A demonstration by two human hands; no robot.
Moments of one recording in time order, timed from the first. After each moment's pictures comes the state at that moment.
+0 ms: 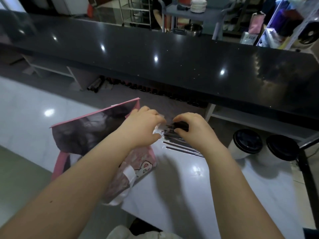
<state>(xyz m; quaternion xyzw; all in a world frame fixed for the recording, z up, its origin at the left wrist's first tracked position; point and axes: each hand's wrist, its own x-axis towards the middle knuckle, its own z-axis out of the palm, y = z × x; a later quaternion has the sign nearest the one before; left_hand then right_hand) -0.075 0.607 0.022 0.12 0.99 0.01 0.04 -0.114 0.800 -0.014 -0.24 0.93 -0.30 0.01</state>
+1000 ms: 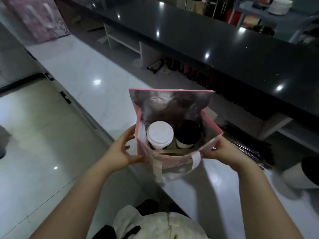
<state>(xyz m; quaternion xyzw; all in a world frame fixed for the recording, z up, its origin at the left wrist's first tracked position) 0.118 0.453 -0.099 -0.19 0.82 0.53 -0.06 -0.089 0.740 -0.084 -0.27 0.77 -0.47 0.33</state>
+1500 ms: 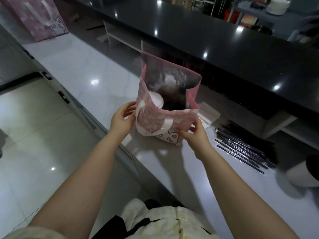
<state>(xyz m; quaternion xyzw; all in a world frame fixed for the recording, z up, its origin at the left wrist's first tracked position) 0.044 0.398 -0.102 -0.27 0.75 0.55 -0.24 -0.064 0.633 -0.111 -0.13 0.72 -0.64 0.21</state>
